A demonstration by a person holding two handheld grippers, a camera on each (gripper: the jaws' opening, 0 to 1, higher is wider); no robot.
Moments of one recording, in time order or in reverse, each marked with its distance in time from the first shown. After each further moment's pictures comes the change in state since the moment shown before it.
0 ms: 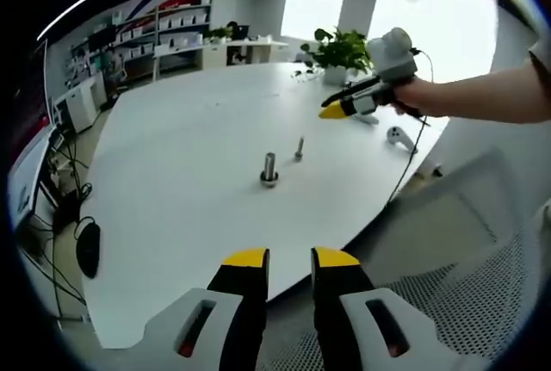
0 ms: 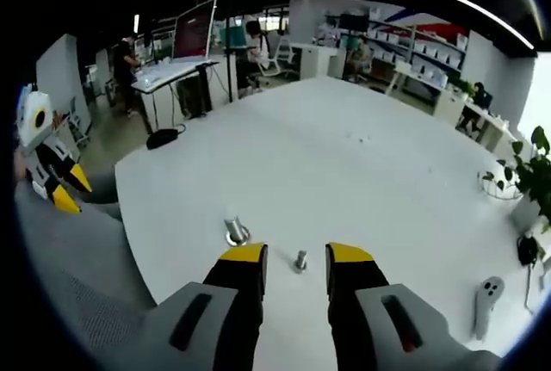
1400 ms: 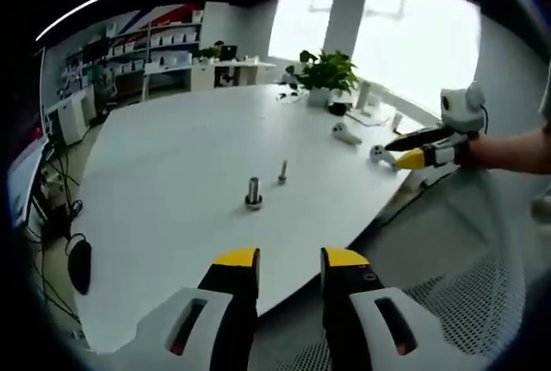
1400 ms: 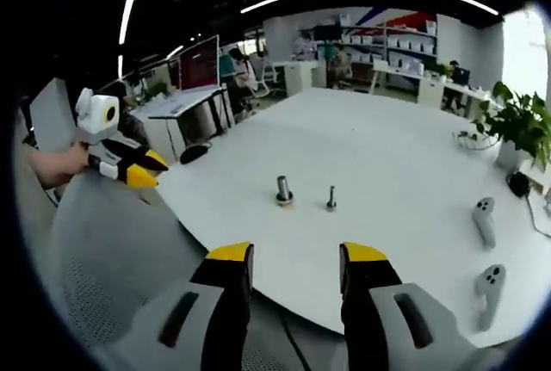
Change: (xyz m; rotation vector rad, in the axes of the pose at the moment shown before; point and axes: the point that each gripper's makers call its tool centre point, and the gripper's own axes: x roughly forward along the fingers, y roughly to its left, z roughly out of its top) left arm -0.007 -0.019 0.018 0.044 -0.105 -0.087; right arm -0.114 0.055 -0.067 0.171 -0.084 -0.009
